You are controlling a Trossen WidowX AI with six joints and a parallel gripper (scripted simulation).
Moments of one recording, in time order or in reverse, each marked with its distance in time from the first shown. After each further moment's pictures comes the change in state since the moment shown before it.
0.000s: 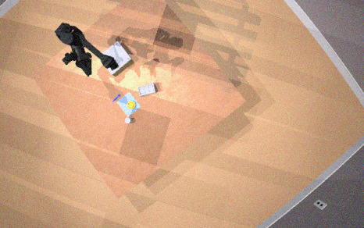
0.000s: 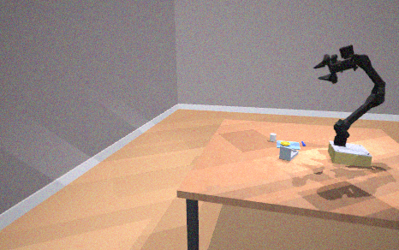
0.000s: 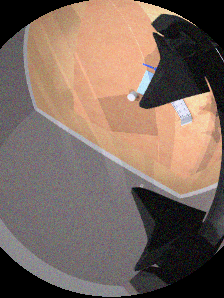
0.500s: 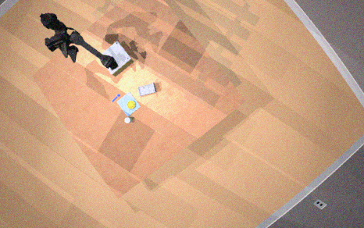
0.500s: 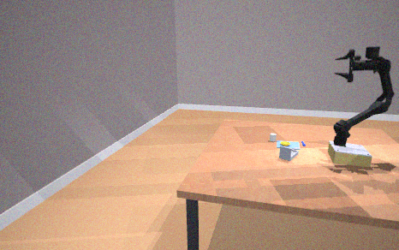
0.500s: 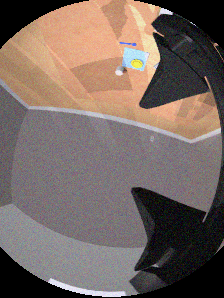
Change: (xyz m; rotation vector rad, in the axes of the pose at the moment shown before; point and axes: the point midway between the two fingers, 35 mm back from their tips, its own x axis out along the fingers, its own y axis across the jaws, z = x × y) arm -0.098 -0.031 0.046 0.414 -0.044 0.256
